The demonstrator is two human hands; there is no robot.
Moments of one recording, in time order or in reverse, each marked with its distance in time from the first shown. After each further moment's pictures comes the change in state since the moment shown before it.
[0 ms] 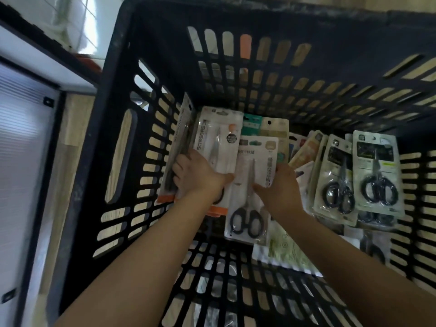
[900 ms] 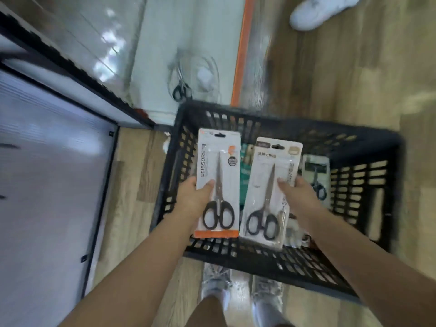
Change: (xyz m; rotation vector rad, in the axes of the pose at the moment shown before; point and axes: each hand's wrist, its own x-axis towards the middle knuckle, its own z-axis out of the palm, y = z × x) left_hand -0.165 0.019 -0.155 -0.794 -0.171 -0.149; right_hand -0.124 -0.089 -0.167 0.518 -0.068 0.276
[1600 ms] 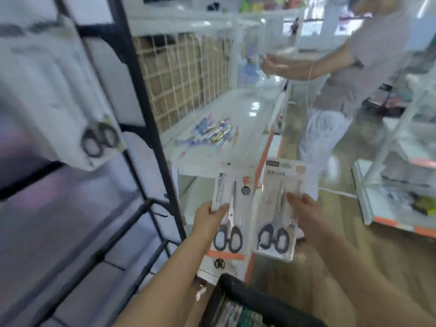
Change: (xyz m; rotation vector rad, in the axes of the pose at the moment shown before) left_hand -0.418 0.327 -0.209 -0.283 0.145 0.683; right_hand -0.437 -0.417 -0.119 0.107 -0.120 -0.714
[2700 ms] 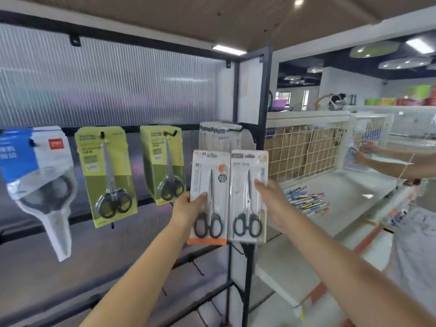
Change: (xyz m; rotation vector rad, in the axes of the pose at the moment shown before) left_hand -0.173 0.106 -0.179 -0.253 0.715 0.248; right_hand -0.144 -0.174 0.155 -0.139 -0.686 -0.390
